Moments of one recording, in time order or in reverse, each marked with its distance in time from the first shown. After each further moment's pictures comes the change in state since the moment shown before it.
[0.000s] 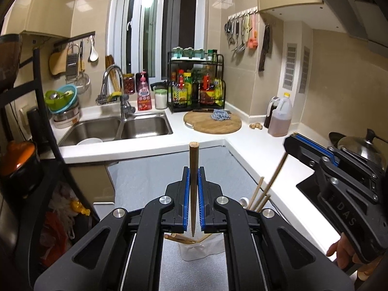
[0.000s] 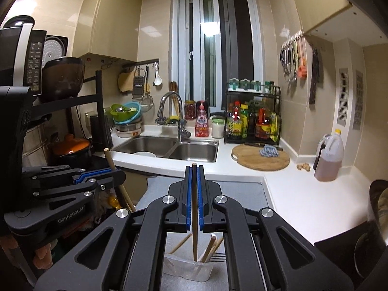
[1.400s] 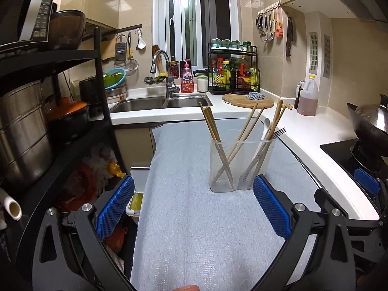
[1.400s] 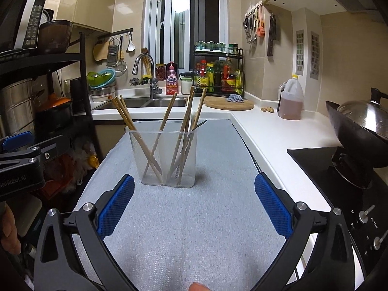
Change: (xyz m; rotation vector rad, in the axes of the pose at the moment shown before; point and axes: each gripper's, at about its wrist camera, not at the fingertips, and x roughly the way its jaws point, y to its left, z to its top) left arm -0.099 -0.012 -0.154 -0.057 -0.014 0.251; right arm -0.102 0.027 -0.172 0.045 0.132 -0.208
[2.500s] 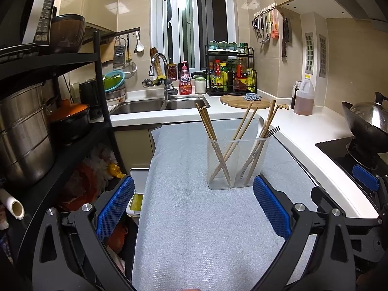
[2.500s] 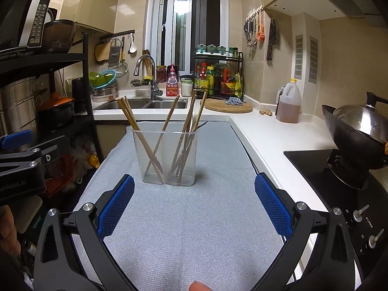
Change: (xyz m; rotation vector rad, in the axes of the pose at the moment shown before) left arm -0.017 -0.005 -0.004 0.010 -0.011 -0.006; right arm -0.014 0.002 -0.005 -0.012 -0.012 -0.005
